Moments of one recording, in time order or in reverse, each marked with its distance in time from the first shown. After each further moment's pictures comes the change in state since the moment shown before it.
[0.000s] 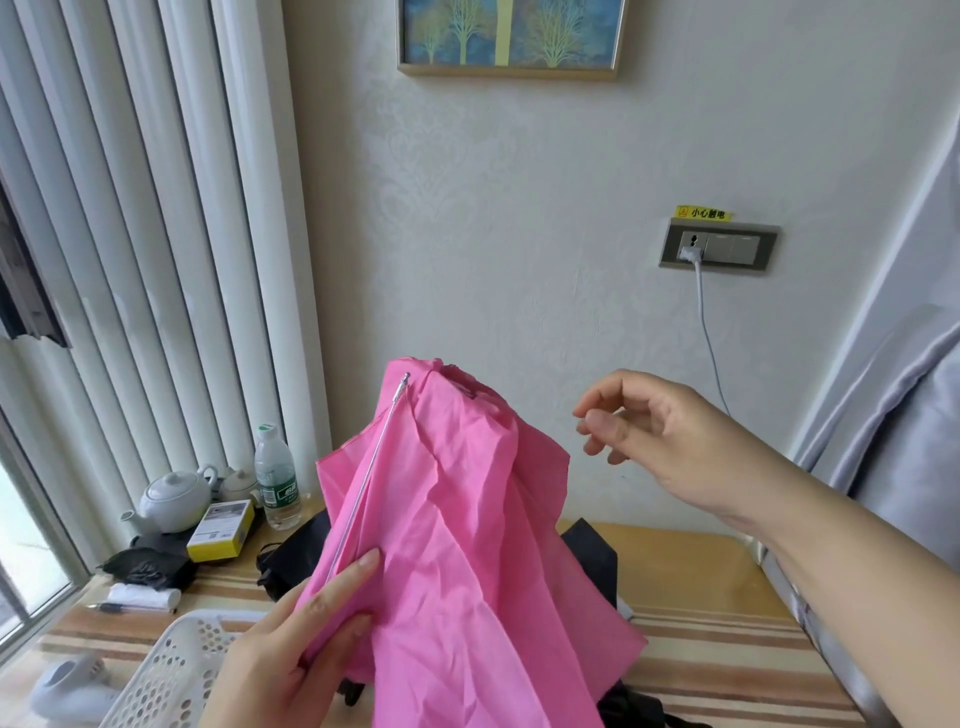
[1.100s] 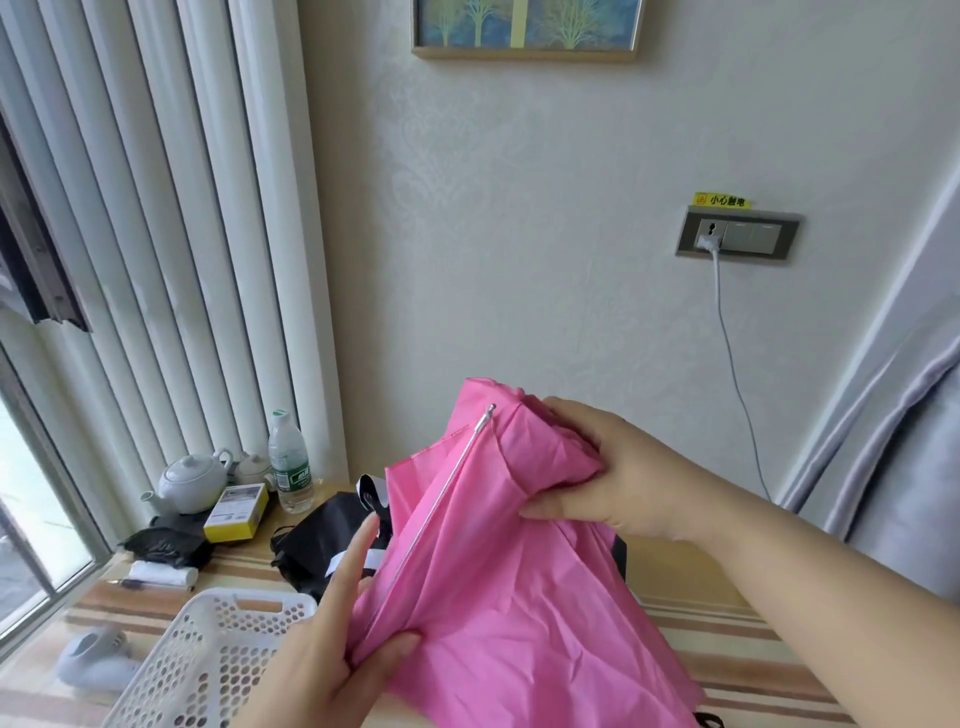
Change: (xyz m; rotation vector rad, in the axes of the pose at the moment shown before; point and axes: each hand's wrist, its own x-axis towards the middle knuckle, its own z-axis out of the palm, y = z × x) left_hand -0.019 -0.031 0.017 -0.104 -0.186 -0.238; right_hand 0.009 0.012 0.036 -0.028 -0.231 -0.020
